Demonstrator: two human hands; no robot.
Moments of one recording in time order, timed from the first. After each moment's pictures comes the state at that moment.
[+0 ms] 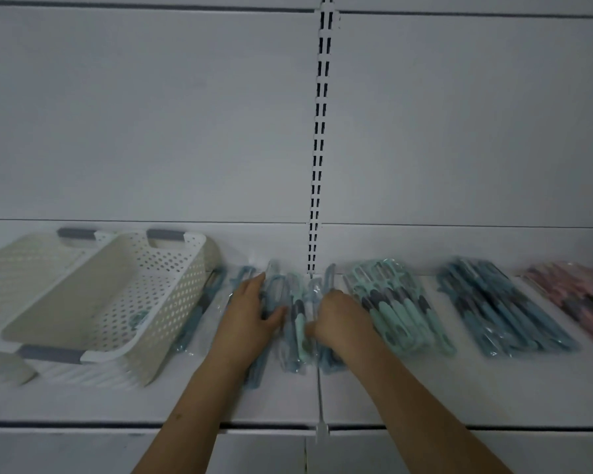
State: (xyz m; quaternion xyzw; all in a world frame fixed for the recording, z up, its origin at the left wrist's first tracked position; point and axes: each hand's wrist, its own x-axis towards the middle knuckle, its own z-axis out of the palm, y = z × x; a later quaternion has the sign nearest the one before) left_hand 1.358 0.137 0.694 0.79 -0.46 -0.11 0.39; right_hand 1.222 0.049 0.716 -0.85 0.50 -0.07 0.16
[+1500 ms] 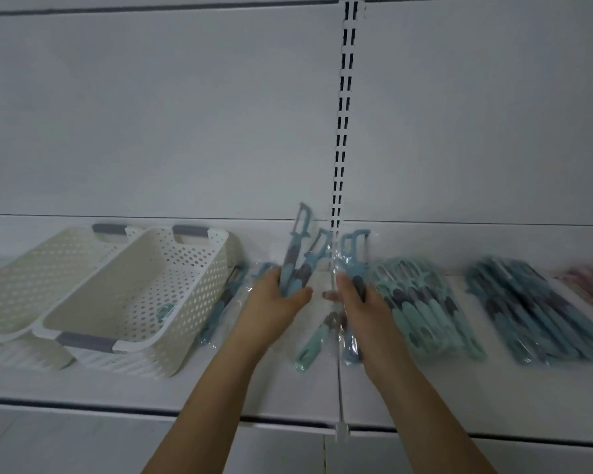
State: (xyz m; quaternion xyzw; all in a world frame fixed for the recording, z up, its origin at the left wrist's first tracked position) left_hand 1.341 0.141 0.739 0.73 -0.38 -0.23 0.51; right_hand 1.211 0.079 0.733 -0.57 0.42 -0.34 0.61
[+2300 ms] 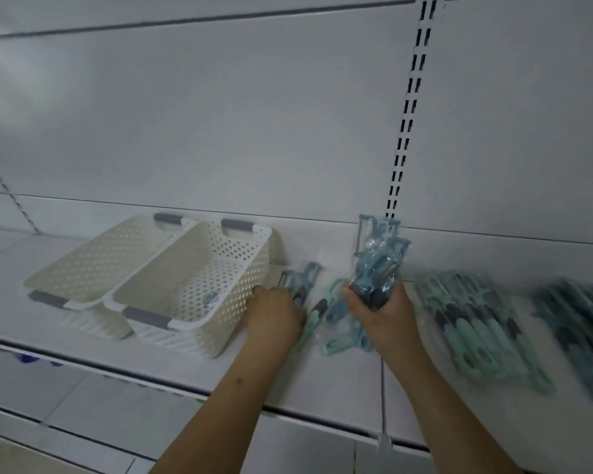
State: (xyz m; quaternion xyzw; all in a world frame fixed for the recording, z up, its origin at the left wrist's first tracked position) left_hand 1.392 0.150 0.706 0.94 -0.35 -0.01 0.05; right_hand 1.245 0.066 0.708 -0.66 0.30 -0.41 0.55
